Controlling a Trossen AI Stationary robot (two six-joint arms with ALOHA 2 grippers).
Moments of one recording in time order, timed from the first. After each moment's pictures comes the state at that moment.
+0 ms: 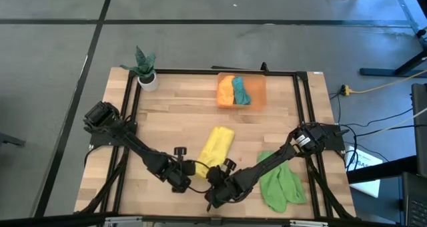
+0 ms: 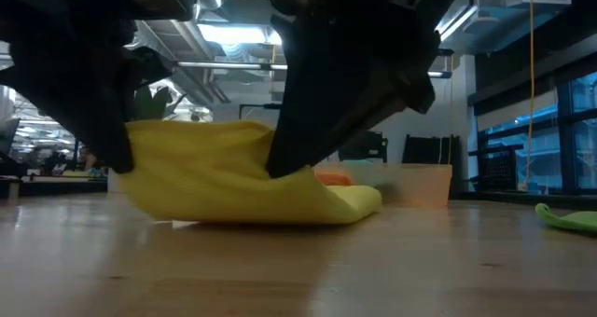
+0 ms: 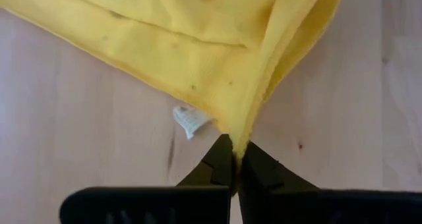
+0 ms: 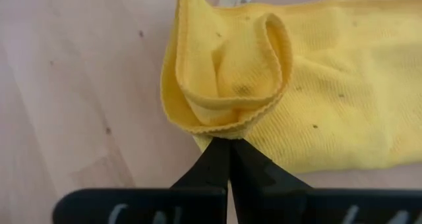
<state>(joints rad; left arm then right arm) -0.60 1.77 1.10 -0.59 -0.37 -0.58 0.56 2.27 1.77 -0.70 0.49 1.01</state>
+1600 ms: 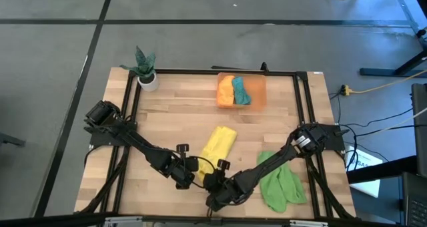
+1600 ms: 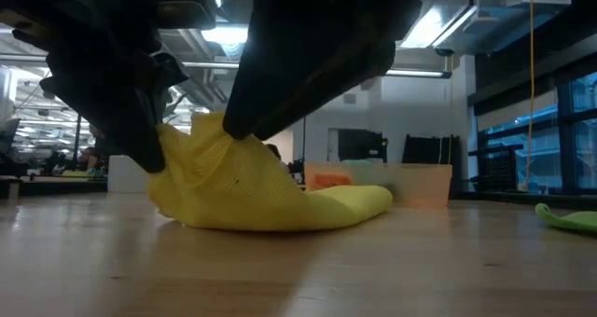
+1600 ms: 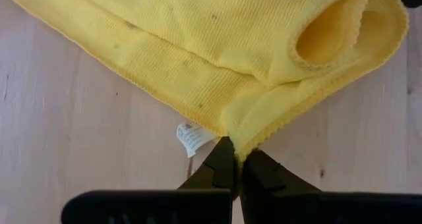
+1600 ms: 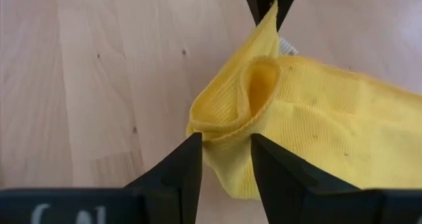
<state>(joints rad) -0.55 1.77 1.10 -0.56 -0.37 -0.56 0.57 2.28 1.83 -0.67 0.53 0.69</state>
